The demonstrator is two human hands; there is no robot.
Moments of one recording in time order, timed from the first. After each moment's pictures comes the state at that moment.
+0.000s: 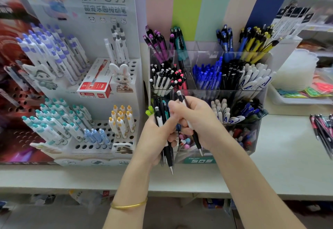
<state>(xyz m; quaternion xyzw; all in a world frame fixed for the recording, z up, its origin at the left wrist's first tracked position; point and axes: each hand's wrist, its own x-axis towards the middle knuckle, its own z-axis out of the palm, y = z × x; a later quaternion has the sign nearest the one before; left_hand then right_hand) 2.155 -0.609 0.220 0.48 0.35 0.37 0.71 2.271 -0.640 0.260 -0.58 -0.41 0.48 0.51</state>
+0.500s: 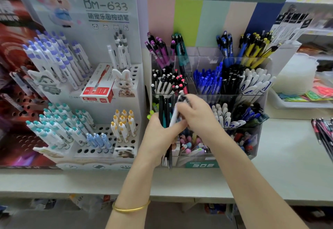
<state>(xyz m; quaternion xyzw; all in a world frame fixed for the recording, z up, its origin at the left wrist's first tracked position) 2.160 -0.598 0.221 0.56 0.43 0.32 0.63 2.276 -0.619 0.258 -0.68 -0.50 0.29 0.45</state>
